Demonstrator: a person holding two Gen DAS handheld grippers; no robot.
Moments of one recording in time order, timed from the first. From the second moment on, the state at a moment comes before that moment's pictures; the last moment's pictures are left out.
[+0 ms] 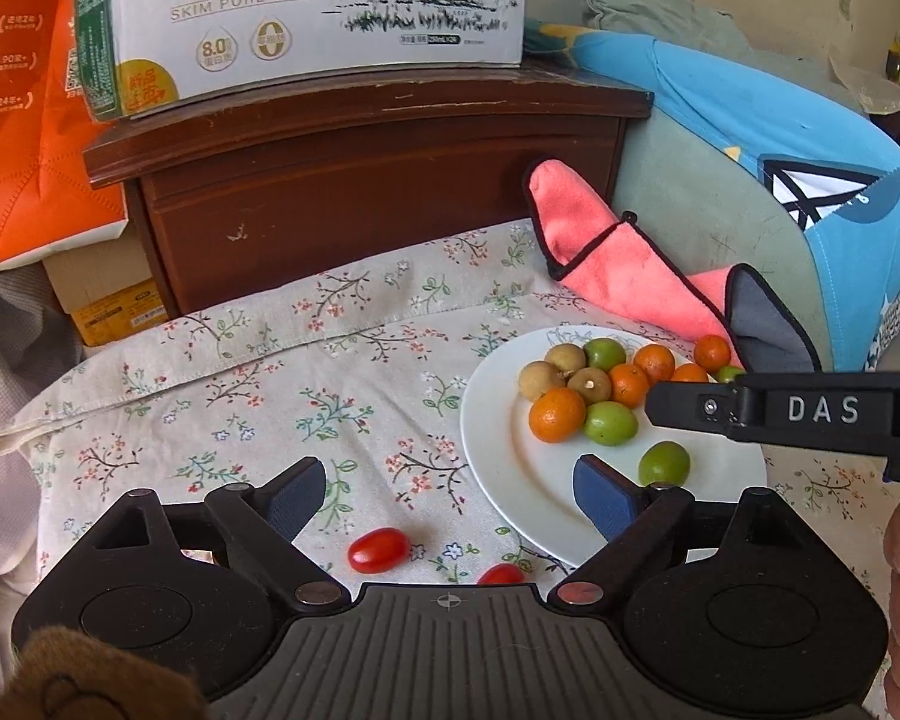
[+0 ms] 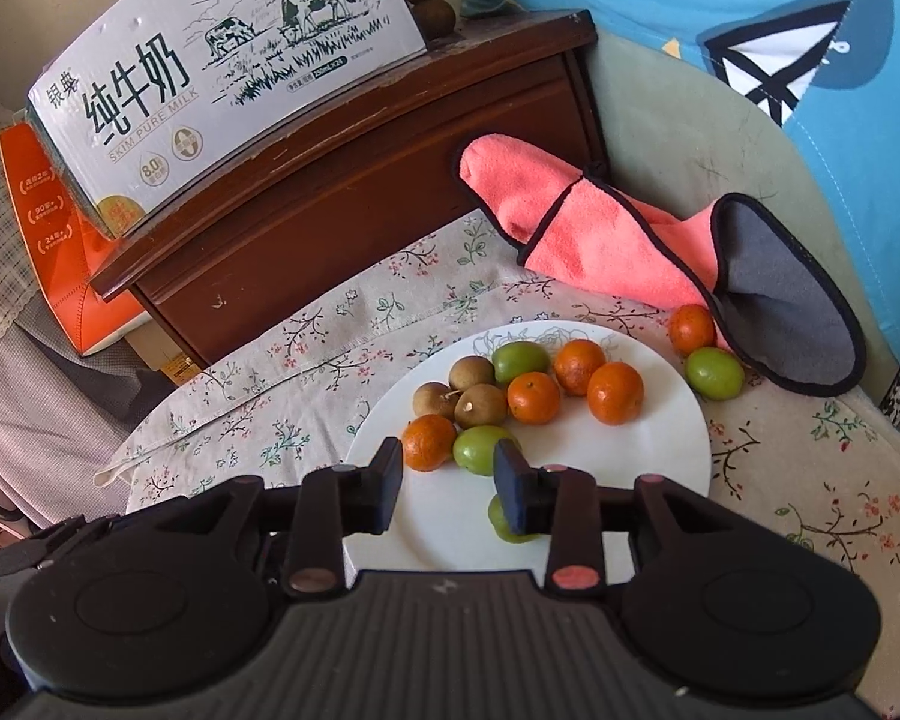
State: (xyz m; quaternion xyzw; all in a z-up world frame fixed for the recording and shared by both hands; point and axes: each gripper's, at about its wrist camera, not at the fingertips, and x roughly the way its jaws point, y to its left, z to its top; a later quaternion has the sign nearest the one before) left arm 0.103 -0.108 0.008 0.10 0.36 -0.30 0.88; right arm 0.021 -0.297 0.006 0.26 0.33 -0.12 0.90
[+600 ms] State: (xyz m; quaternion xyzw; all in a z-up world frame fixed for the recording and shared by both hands) left arm 0.134 -0.004 0.032 0.01 0.38 -0.21 0.90; right arm 0.002 -0.216 -0.006 0.20 0.35 -0.05 0.91
